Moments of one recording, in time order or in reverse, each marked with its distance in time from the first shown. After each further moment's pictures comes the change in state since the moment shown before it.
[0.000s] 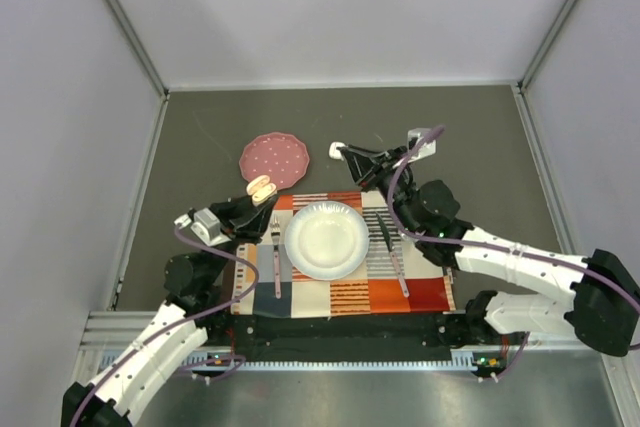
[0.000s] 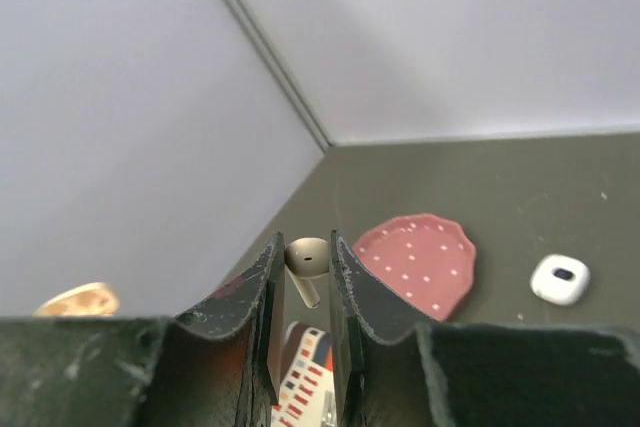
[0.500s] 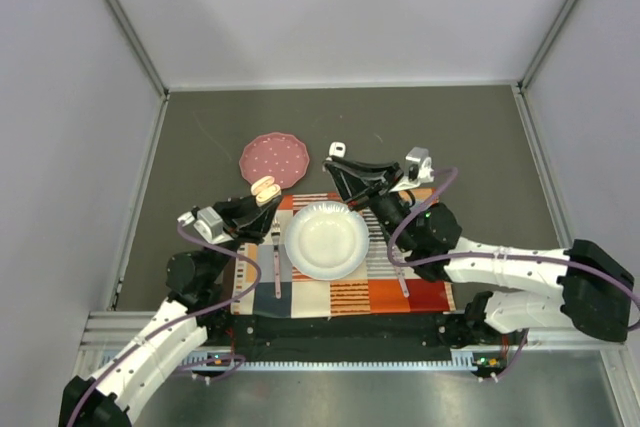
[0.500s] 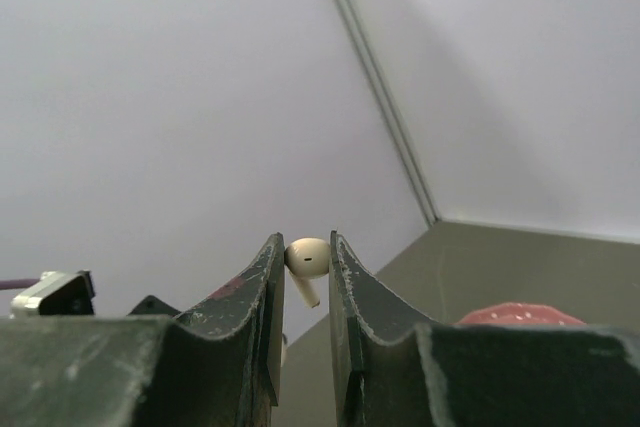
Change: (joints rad) left arm 0.000 0.055 0.000 0.048 0.039 -0.019; right arm 0.162 0.034 -0.058 0.399 -0.047 -0.135
